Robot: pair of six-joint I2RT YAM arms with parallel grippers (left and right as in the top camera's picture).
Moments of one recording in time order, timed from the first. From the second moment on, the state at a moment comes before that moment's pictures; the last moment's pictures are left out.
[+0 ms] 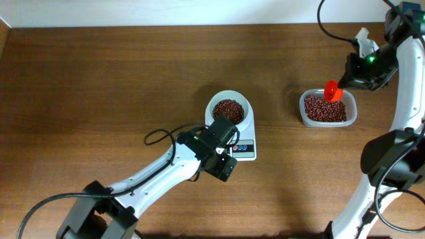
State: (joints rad) left arm -0.71 1.60 0.99 -0.74 -0.04 -0.18; right arm -0.24 2.13 2.26 -1.67 -0.32 -0.15
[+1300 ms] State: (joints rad) left arm -0.71 1.60 0.99 -0.74 -0.04 -0.17; right arm 0.00 2.13 2.16 -1.62 0.15 0.04
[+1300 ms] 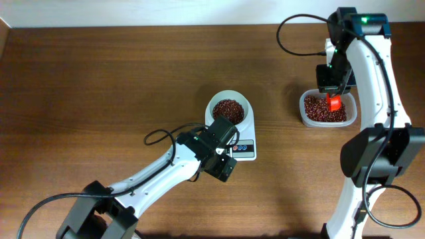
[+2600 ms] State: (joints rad) left arm -0.71 1.60 0.99 -0.74 -0.05 -0.17; right arm 0.18 2.13 2.25 -1.44 -0.50 -0.16
